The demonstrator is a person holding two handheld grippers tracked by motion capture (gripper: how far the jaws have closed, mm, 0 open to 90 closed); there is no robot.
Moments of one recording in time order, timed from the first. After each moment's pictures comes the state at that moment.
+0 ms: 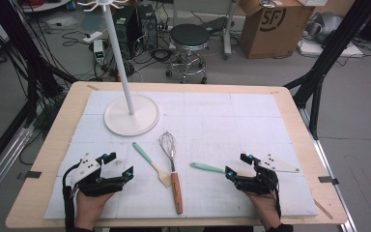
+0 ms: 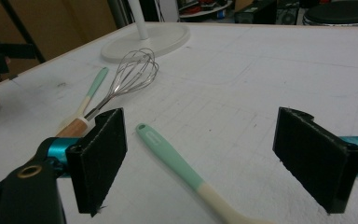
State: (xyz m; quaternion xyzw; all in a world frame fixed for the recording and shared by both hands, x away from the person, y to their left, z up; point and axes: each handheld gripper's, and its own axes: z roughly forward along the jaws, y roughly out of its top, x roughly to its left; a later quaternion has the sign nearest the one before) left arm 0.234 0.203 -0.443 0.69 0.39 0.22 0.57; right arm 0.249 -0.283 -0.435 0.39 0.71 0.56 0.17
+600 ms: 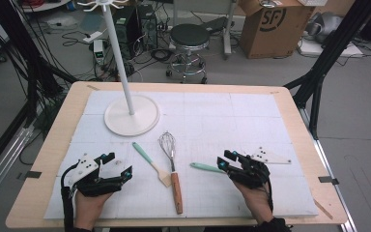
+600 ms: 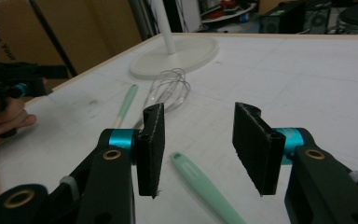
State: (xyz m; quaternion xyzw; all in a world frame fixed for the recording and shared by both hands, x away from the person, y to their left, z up) left arm 0.233 0.206 -0.442 0.68 0.40 0.22 0.57; right arm 0.260 -0.257 -0.419 0.38 0.71 0.58 0.12
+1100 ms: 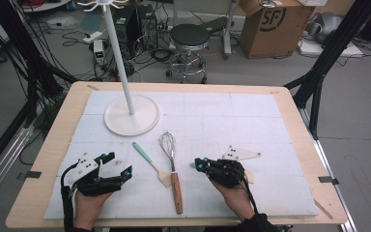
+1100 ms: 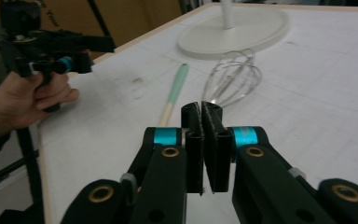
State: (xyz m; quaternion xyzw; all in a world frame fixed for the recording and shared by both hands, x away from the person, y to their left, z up) left arm 0.234 0.207 -0.442 0.68 0.40 0.21 0.57; right arm 0.267 -0.195 -0.421 0.32 0.76 0.56 0.05
